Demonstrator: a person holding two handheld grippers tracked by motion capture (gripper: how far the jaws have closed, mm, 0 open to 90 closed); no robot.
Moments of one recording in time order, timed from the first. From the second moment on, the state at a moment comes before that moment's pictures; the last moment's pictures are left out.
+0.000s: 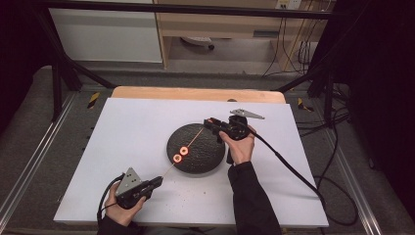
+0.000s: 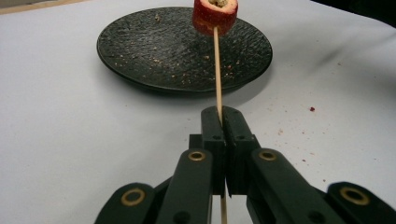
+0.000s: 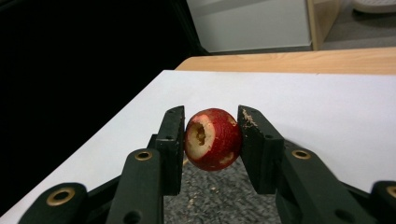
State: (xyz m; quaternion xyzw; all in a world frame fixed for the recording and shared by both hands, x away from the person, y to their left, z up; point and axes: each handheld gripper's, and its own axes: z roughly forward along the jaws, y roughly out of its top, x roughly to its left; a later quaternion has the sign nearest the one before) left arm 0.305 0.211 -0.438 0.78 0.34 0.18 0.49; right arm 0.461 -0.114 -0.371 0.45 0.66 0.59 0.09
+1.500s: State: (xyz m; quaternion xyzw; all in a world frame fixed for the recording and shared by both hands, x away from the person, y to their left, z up) left arm 0.306 0.215 -0.439 0.77 0.36 0.18 0.49; right arm 0.441 -0.093 -0.446 0.42 0.75 0.50 0.09
